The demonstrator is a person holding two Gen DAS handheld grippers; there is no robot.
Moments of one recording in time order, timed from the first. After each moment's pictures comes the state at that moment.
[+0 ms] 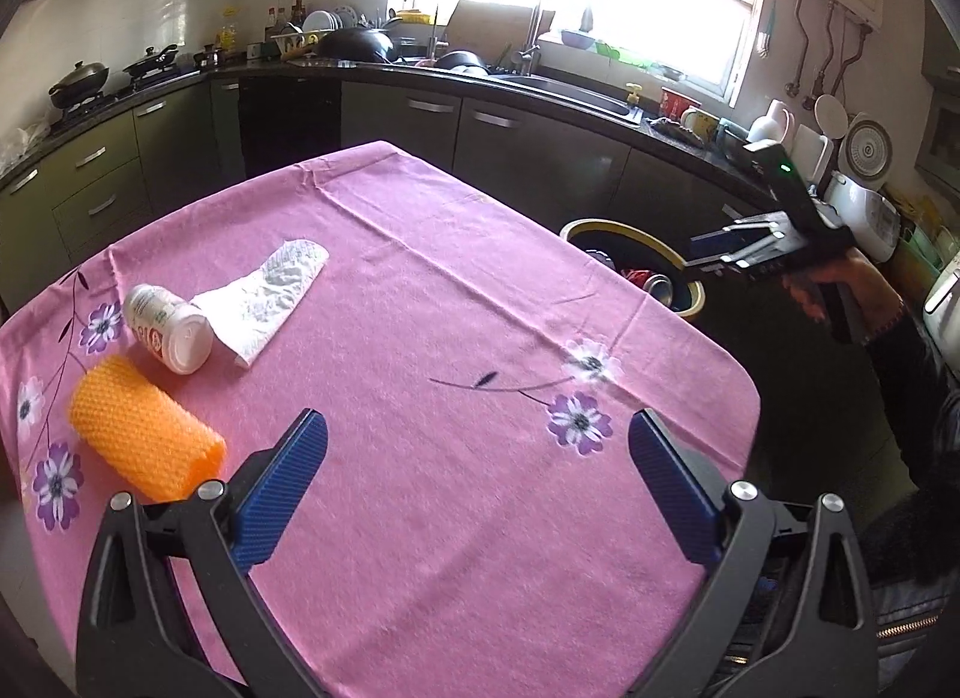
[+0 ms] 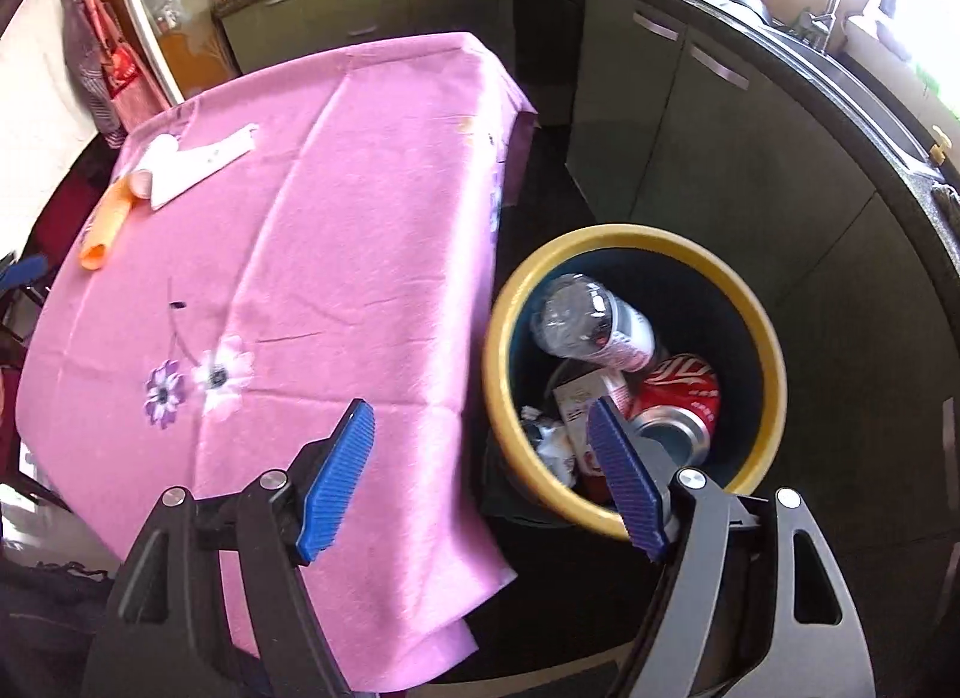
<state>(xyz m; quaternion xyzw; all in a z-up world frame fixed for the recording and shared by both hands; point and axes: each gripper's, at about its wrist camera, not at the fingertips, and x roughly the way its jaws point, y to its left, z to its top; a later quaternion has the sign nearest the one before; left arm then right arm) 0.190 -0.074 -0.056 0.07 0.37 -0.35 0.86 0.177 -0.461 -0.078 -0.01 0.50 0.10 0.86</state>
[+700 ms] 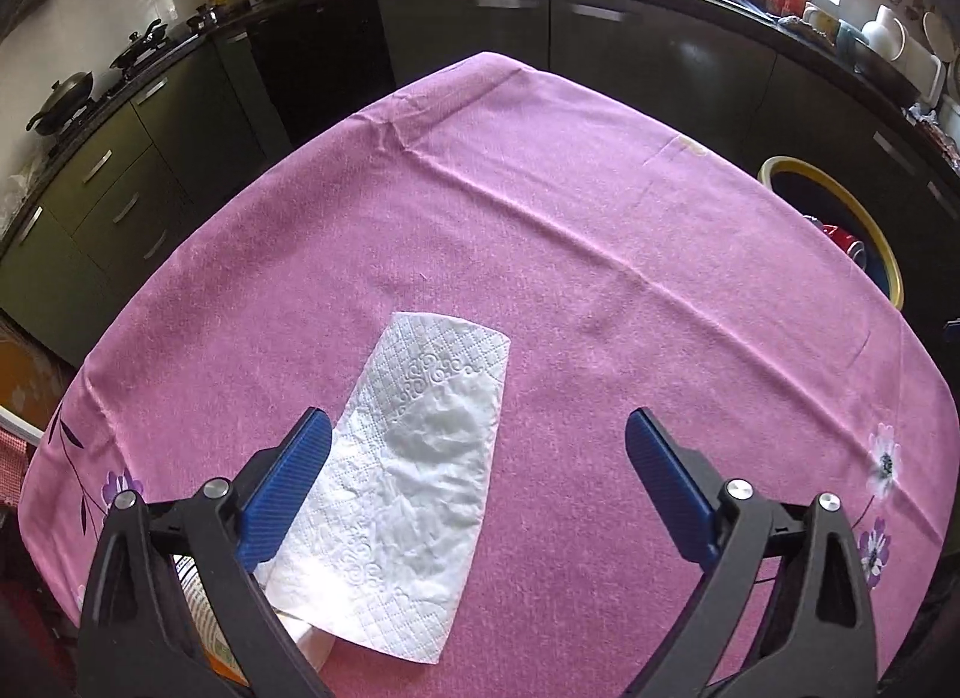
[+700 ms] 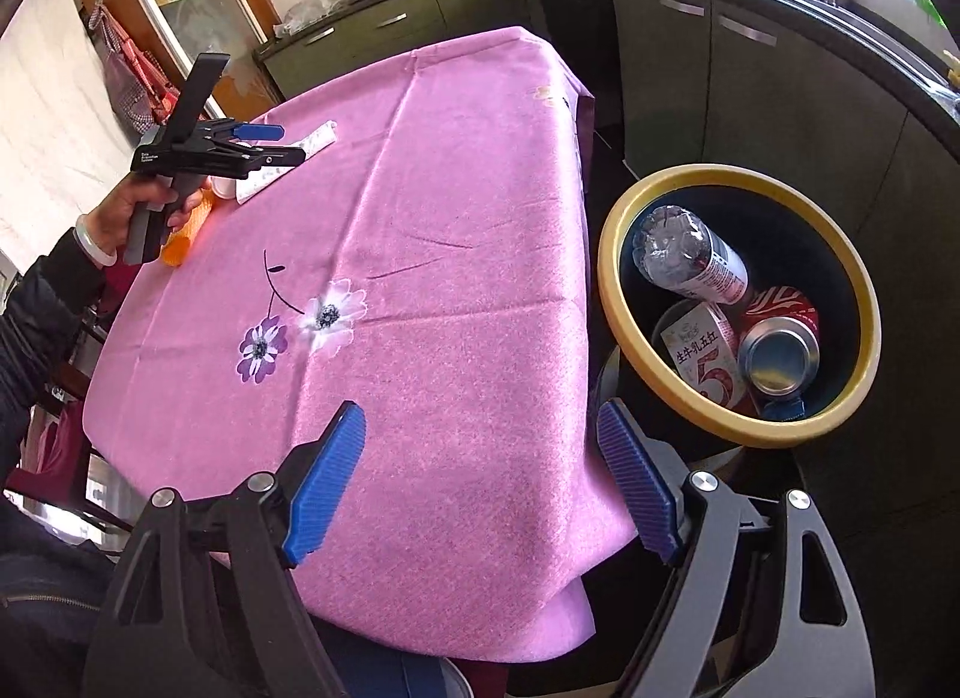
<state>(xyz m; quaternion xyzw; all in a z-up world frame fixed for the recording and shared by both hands) 0.390 -0.119 -0.115 0.20 0.45 -0.27 0.82 0.130 -0.435 -0.109 0.07 0.48 0.15 0.86</state>
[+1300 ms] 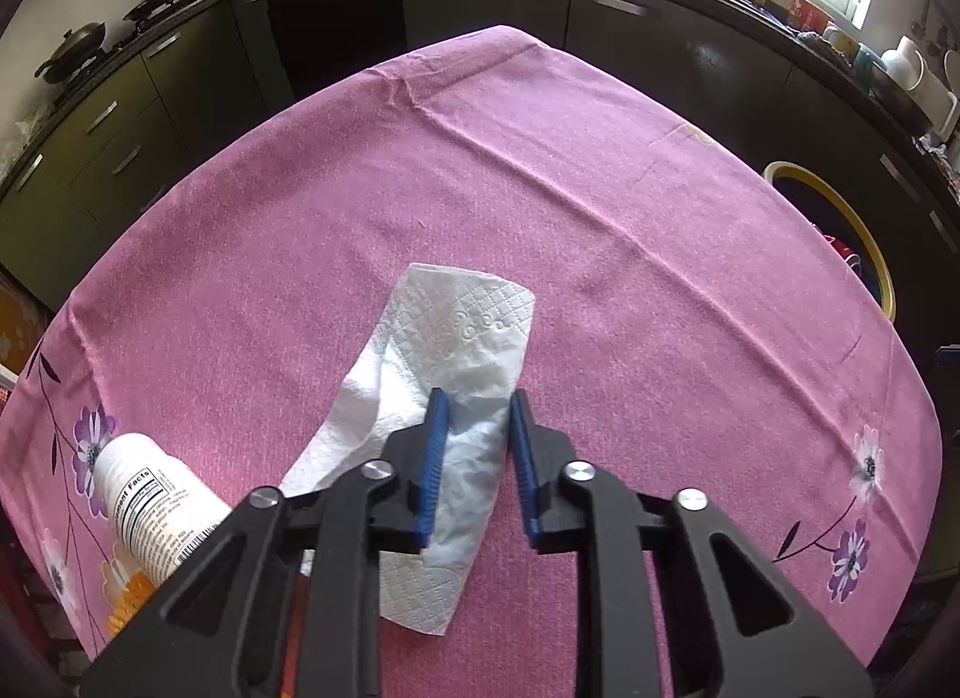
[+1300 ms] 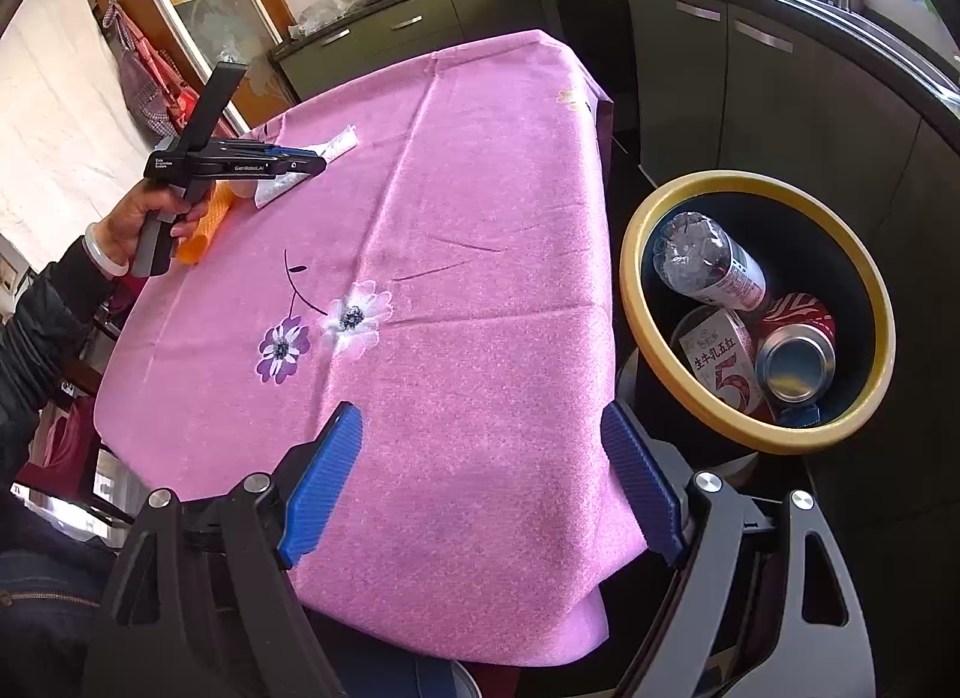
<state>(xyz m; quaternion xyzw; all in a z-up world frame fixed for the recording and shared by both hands) 0.380 -0.108 -0.121 0.16 0.49 -0.26 0.82 0.129 -0.428 -0.105 0.08 0.47 0.17 0.86</state>
